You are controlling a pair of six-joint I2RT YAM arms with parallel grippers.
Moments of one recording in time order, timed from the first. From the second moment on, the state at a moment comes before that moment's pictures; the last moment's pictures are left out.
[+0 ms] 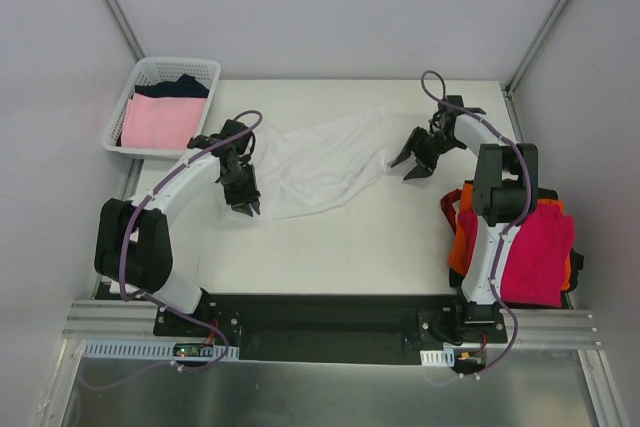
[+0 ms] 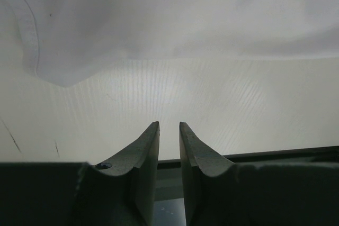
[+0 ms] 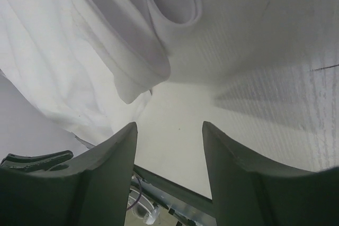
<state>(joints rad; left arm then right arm) -0.30 1.53 1.12 -0.96 0.16 -0.53 0.05 2.11 1.58 -0.85 -0.51 0.56</state>
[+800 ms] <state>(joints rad) -0.30 1.53 1.11 -0.96 0.16 -0.54 0.05 2.28 1.81 -0.84 -0.51 0.54</state>
